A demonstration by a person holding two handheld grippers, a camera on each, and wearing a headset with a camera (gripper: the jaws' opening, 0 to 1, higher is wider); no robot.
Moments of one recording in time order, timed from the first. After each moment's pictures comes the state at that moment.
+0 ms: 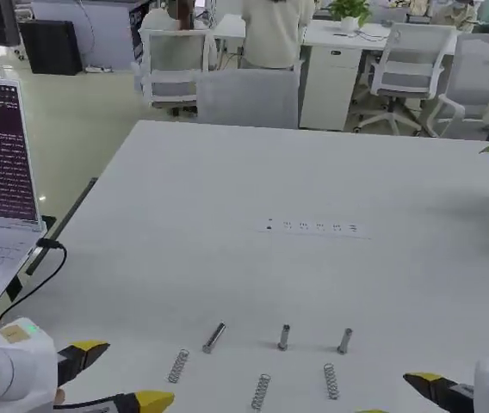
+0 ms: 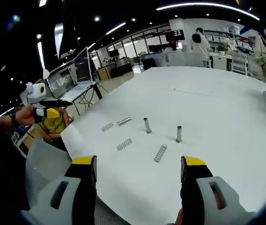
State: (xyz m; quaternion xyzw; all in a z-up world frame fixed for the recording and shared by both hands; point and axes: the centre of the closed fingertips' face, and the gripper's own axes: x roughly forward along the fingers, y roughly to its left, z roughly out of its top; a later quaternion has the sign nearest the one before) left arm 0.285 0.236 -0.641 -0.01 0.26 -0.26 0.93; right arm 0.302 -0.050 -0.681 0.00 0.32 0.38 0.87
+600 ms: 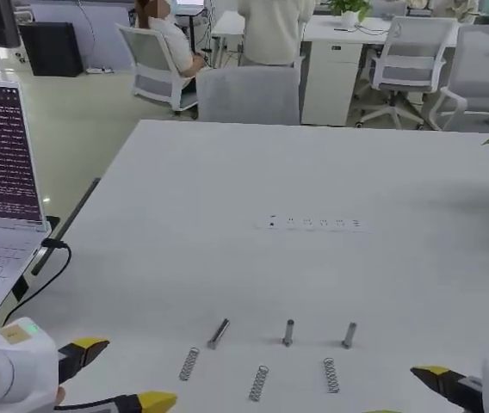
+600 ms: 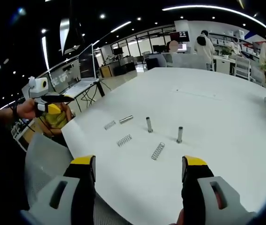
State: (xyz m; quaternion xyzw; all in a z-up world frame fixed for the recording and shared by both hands) left arm 0.282 0.234 -0.642 0.00 0.26 -0.26 0.93; right arm 0.299 -0.054 -0.682 0.00 0.32 0.38 0.87
